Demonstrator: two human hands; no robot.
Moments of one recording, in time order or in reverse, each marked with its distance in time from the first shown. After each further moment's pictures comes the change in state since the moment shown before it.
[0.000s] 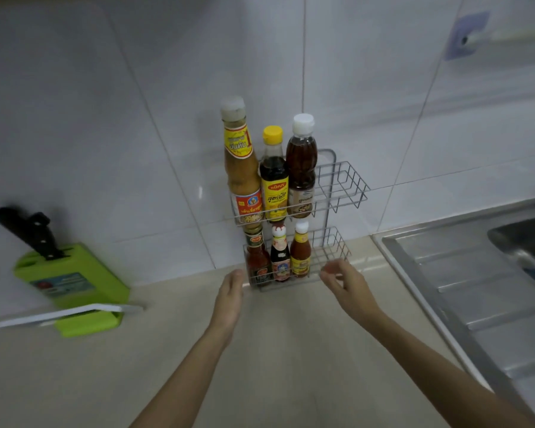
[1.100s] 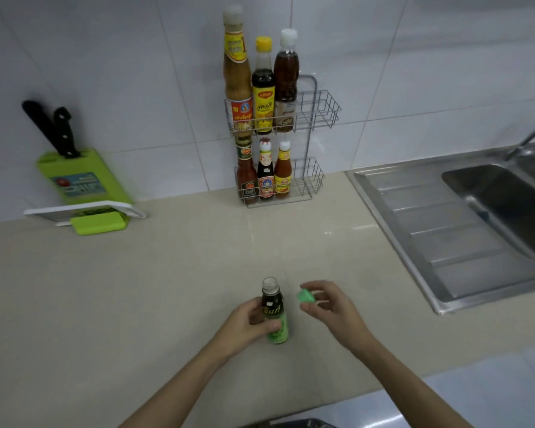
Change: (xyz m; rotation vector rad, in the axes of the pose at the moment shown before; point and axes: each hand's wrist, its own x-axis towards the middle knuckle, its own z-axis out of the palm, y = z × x) left_hand -0.224 -0.140 0.006 0.132 -0.508 0.071; right_hand -0.268 0.002 0.005 0.300 -0.182 0.117
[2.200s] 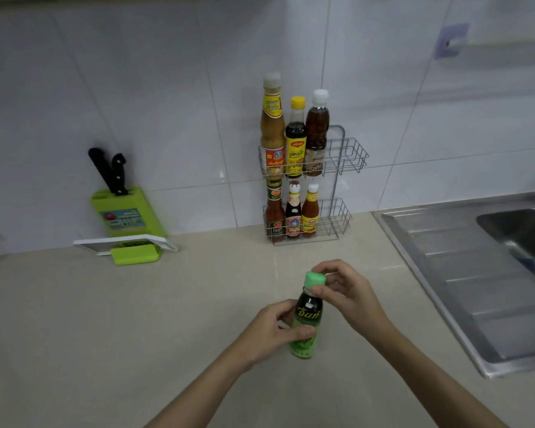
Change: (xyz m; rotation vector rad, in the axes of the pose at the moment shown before) left_hand 0.007 0.090 -0.025 0.077 0.017 0.202; right_hand 0.065 -0.100 -0.001 0.093 -0.053 -0.309
